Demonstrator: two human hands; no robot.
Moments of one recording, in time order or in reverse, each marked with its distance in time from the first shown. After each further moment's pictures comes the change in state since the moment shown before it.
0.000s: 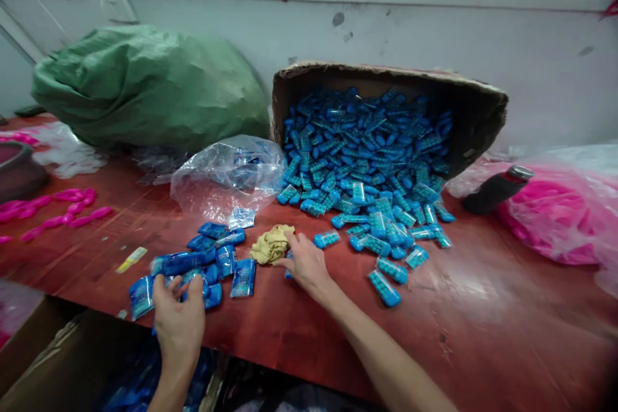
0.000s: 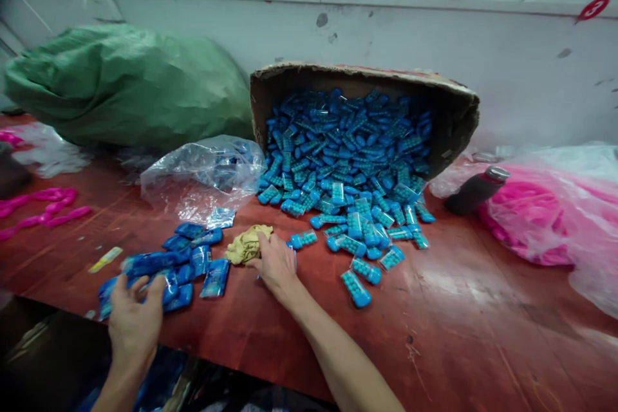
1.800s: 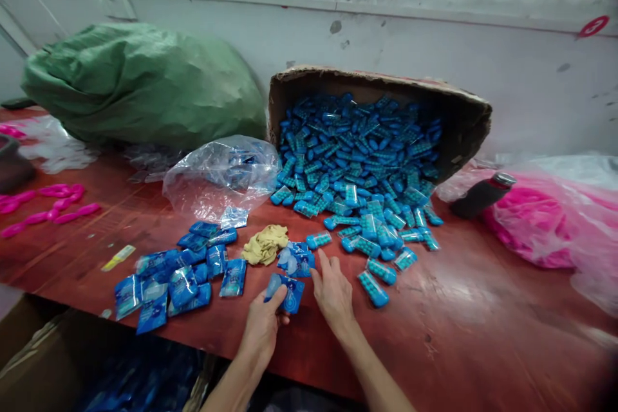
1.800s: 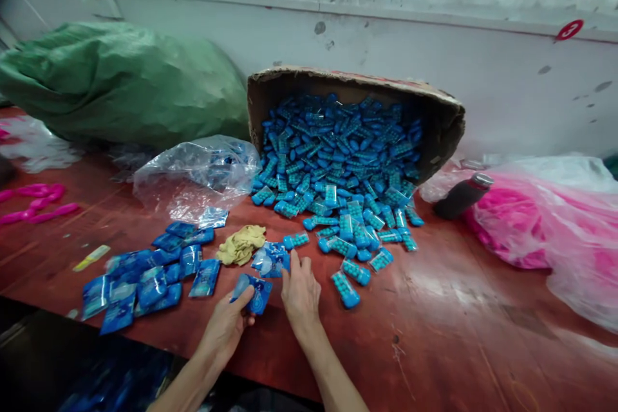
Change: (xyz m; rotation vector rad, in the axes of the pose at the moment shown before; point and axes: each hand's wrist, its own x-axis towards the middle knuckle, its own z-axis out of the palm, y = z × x) left_hand -0.101 -0.002 0.080 -0.586 -0.667 -0.625; right_hand -0.064 0.040 -0.003 0.160 0.165 0.392
